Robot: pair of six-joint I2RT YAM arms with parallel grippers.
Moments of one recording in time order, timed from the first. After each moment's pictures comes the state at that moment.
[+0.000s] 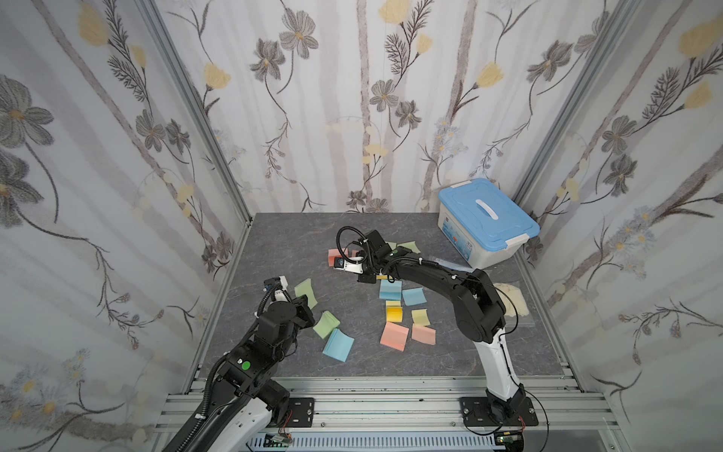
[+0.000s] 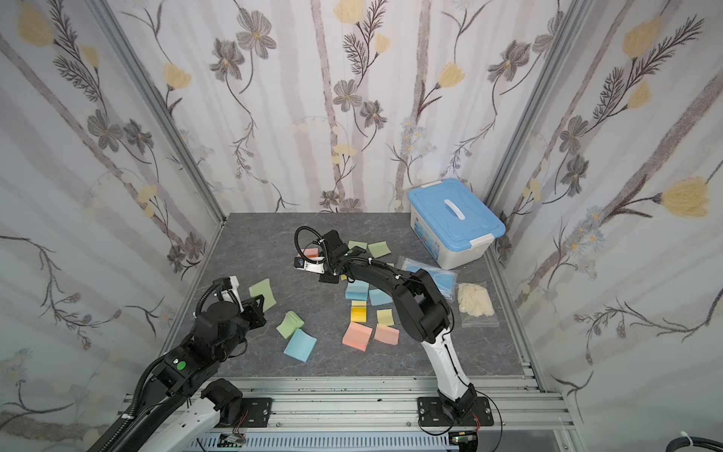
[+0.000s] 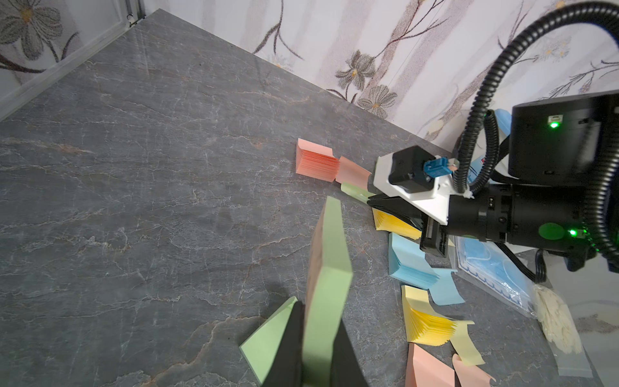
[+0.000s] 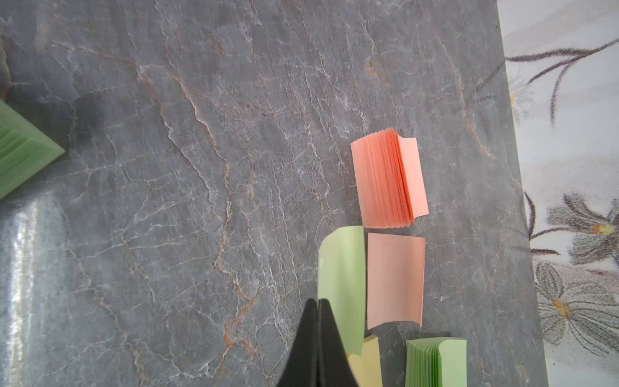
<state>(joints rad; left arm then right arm) -0.56 0.54 0.58 -0.52 -0.32 -0.67 0.73 2.19 1.78 -0.45 -0.12 -0.84</state>
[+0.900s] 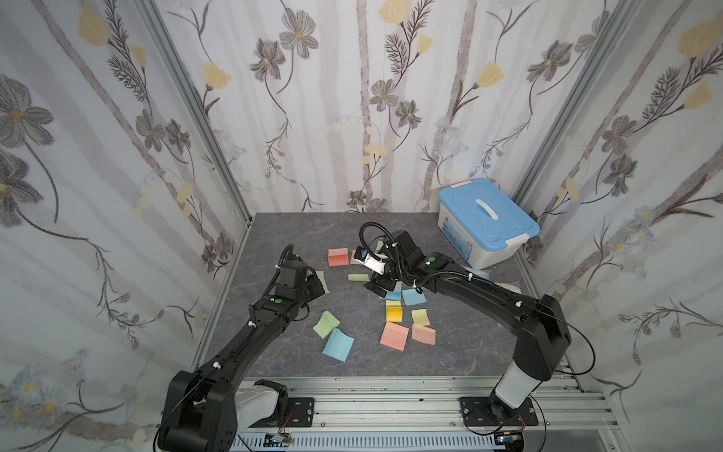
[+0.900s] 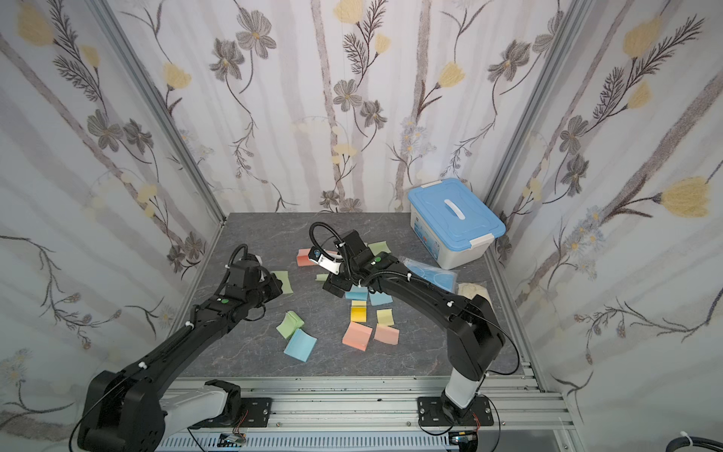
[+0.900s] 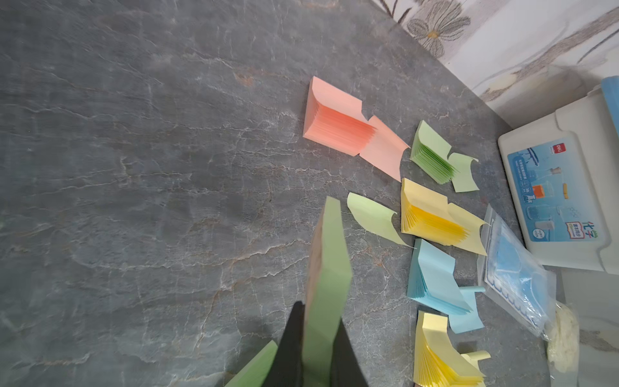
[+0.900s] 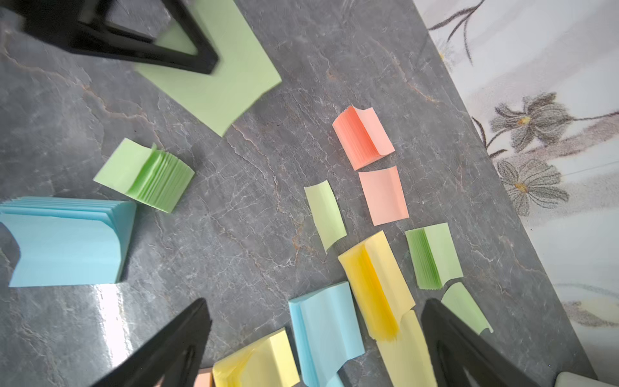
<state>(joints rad) -0.24 1.24 0.75 -0.25 0.11 -0.67 0.76 1.65 1.37 -0.46 -0.06 -0.45</state>
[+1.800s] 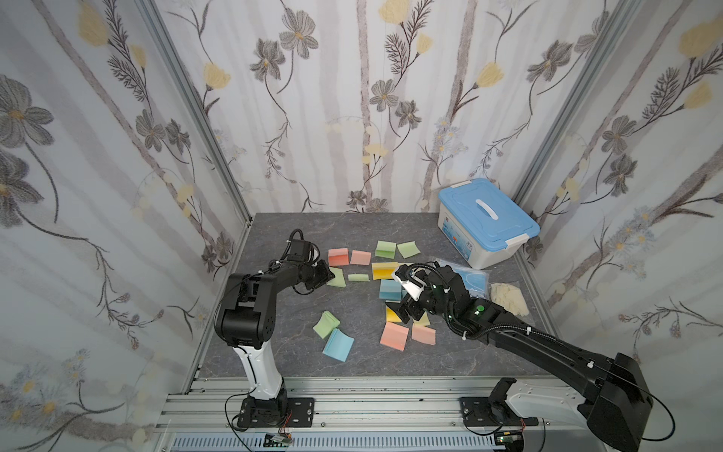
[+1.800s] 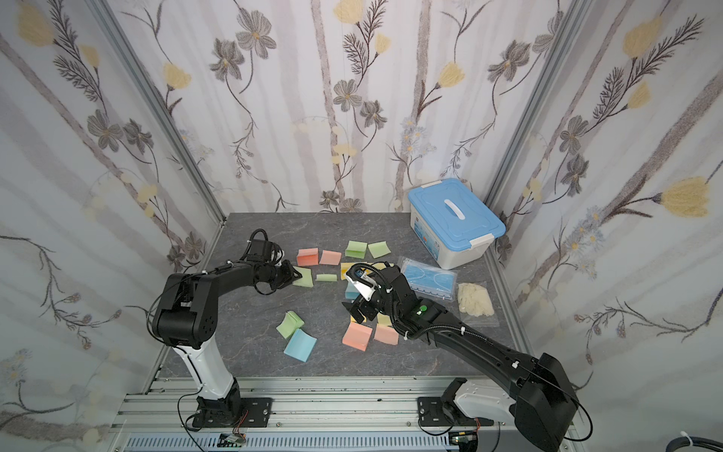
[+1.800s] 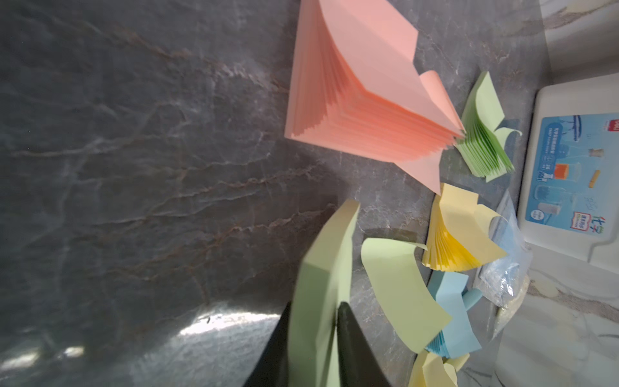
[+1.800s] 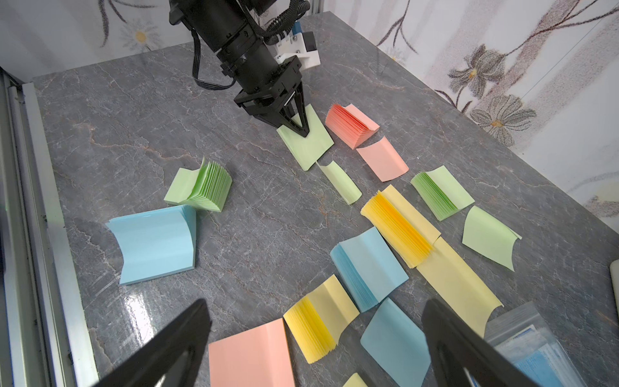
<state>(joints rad) -0.12 1.88 1.09 -0.22 0.47 -0.62 0.76 1.18 0.83 -0.17 -0.06 -0.16</state>
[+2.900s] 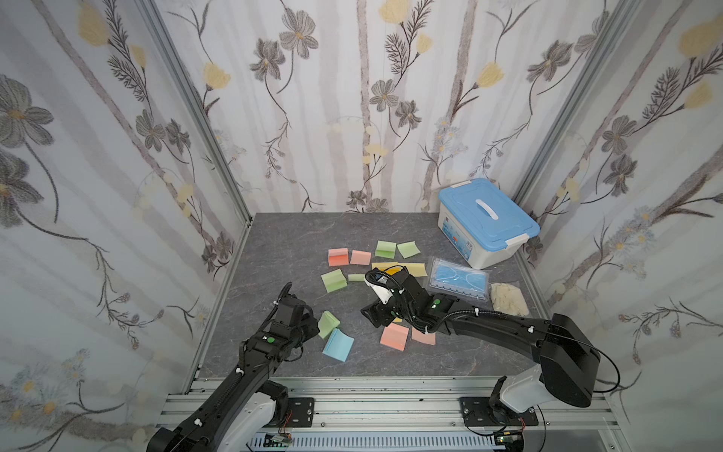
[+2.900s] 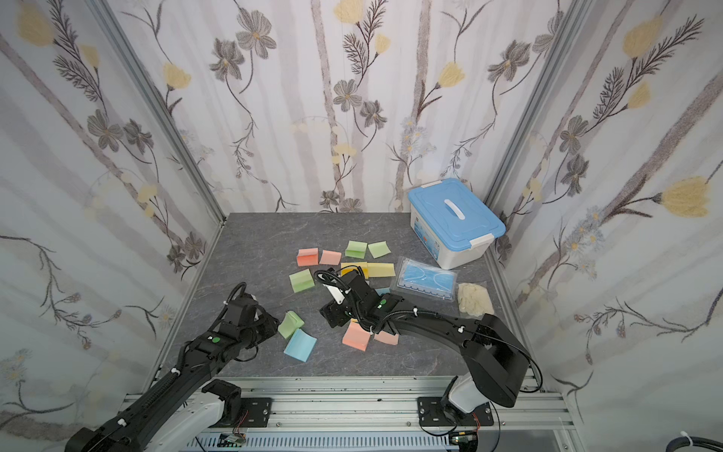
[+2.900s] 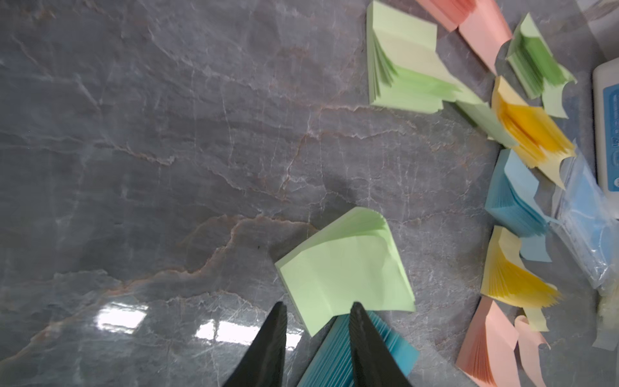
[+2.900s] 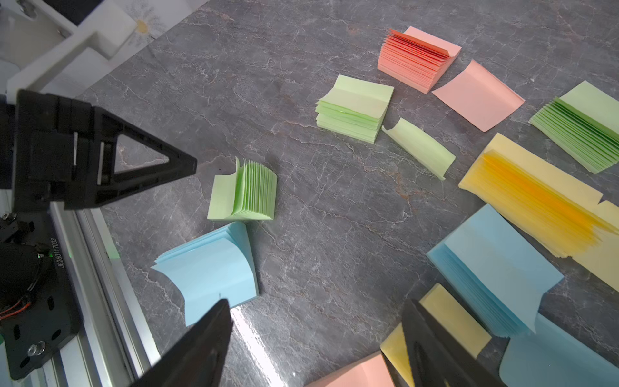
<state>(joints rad) -0.34 0.84 0.38 -0.46 0.03 -0.81 0.91 1.53 1.01 -0.18 -0.02 0.19</state>
